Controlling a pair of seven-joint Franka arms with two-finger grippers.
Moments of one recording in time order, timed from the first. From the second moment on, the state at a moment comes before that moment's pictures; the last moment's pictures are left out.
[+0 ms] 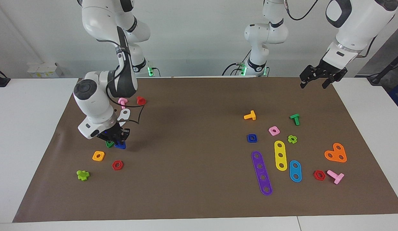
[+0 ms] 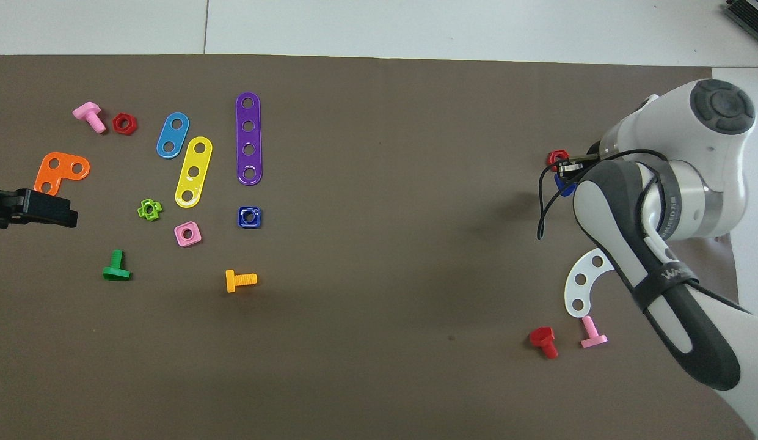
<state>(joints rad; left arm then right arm) -0.17 -0.07 0.17 -1.70 -0.03 1.59 0.06 0.14 0.29 -0.09 -1.74 0.02 2.05 0.03</state>
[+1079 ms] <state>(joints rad) -0.17 -0.07 0.17 -1.70 -0.03 1.59 0.06 0.63 0.42 -0.08 -1.59 0.02 2.16 0.82</state>
